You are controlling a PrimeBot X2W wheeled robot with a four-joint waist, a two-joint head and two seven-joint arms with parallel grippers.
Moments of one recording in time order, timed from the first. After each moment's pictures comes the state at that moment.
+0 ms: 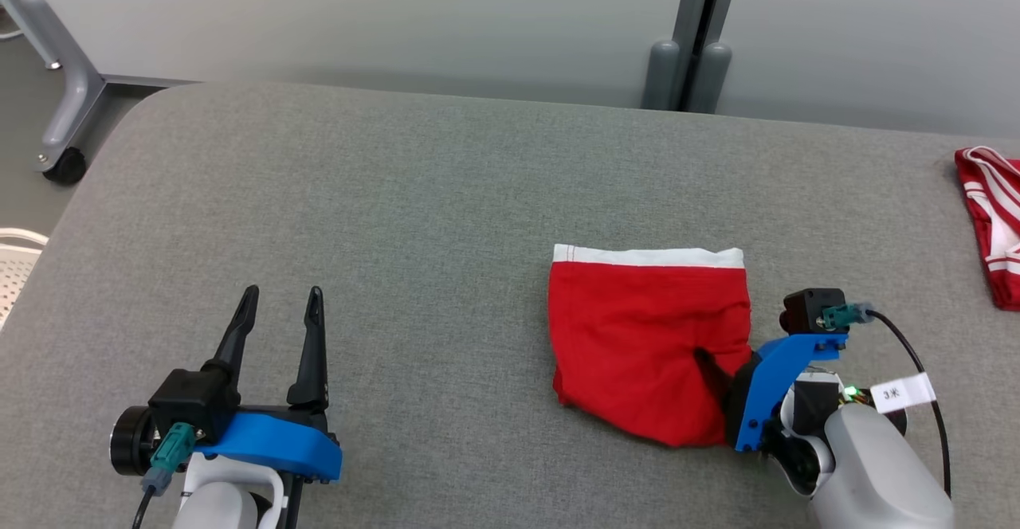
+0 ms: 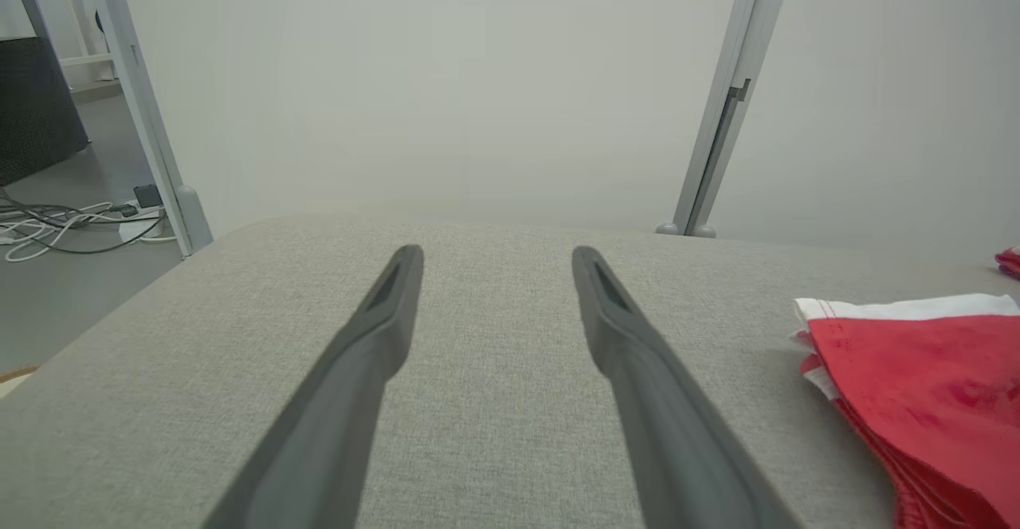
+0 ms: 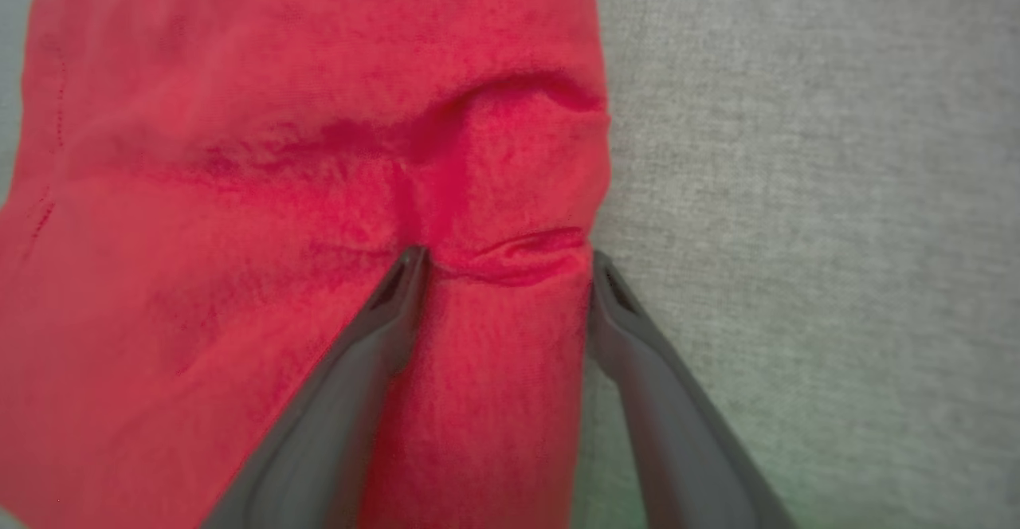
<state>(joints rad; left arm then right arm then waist) -0.17 0.16 -0.17 0.32 -0.28 -0.07 -0.25 -0.47 -0.05 0.04 0.80 0.28 0.13 0.28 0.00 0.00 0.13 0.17</state>
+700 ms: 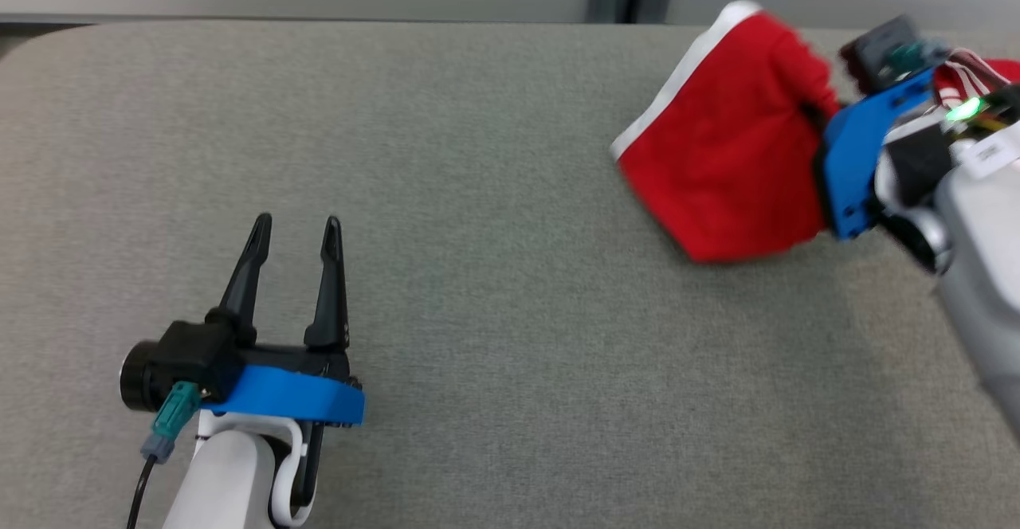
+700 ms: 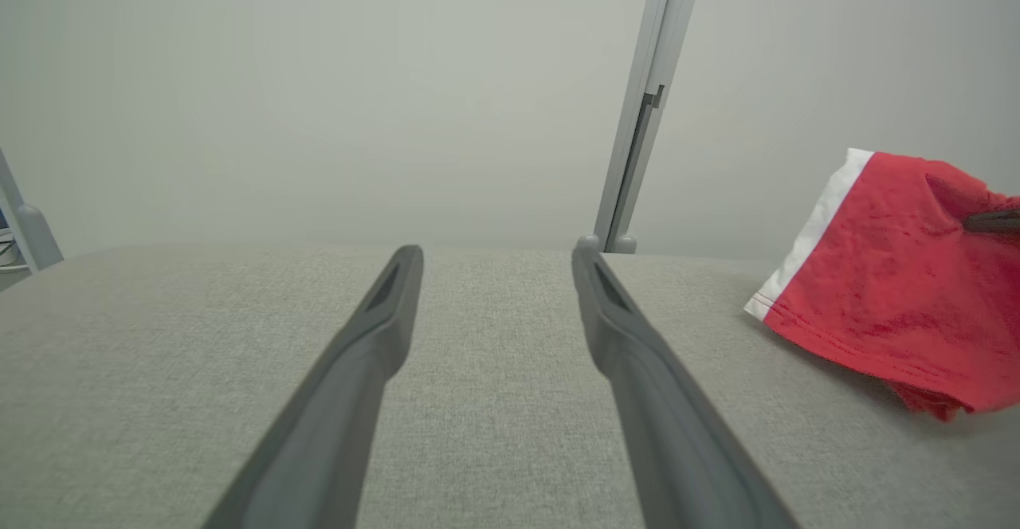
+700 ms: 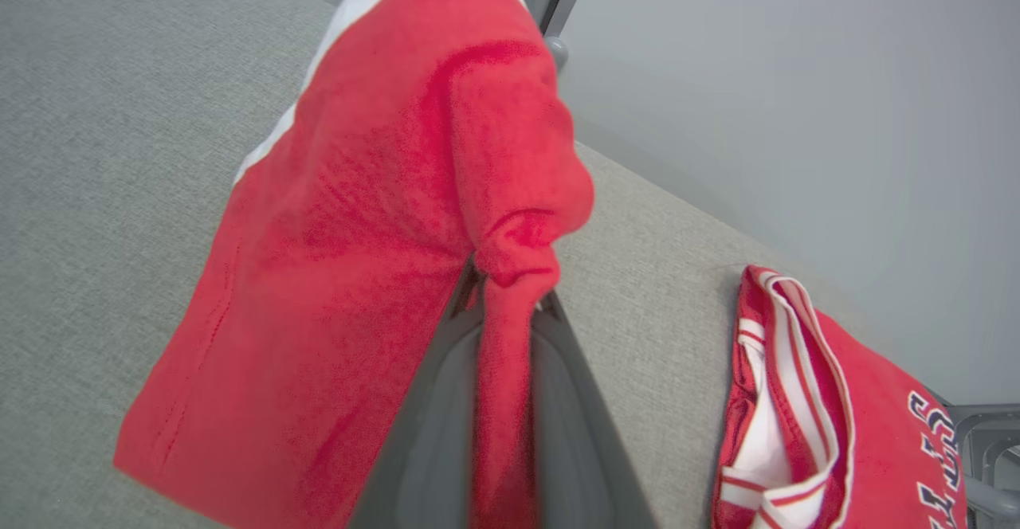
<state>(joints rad) -0.23 0.13 -0.18 0.22 -0.27 -0.07 -0.26 -0.87 -0.38 0.41 0.64 0.27 0.13 0.42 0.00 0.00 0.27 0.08</state>
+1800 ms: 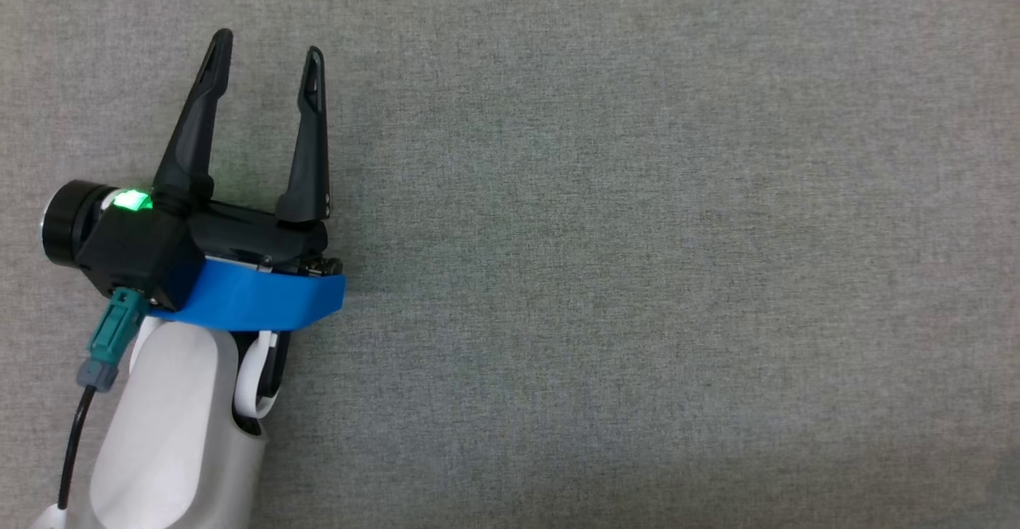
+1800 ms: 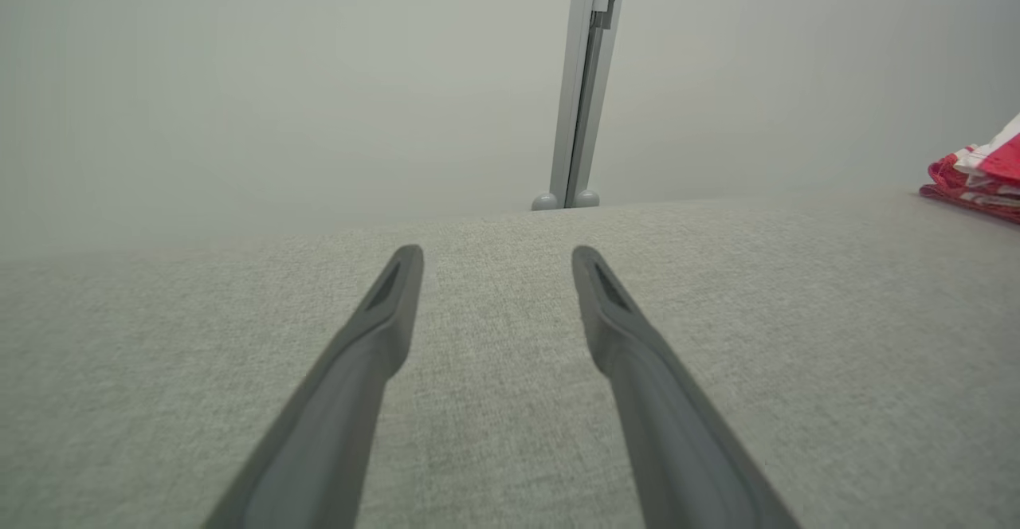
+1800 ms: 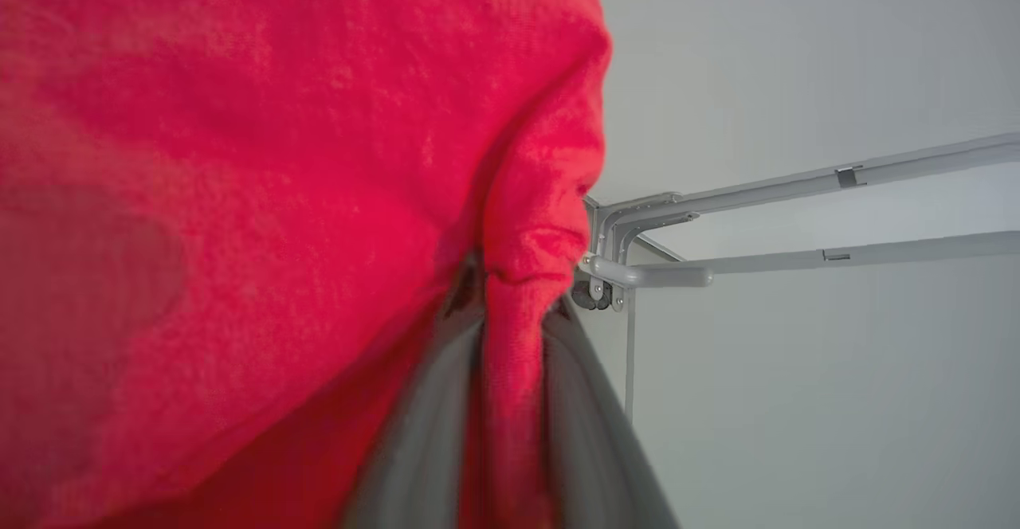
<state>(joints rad) -0.45 0.18 -0.19 0.06 -0.19 -0.09 -0.25 -0.95 -0.90 0.17 0.63 0.07 0.13 0.34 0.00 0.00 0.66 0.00</state>
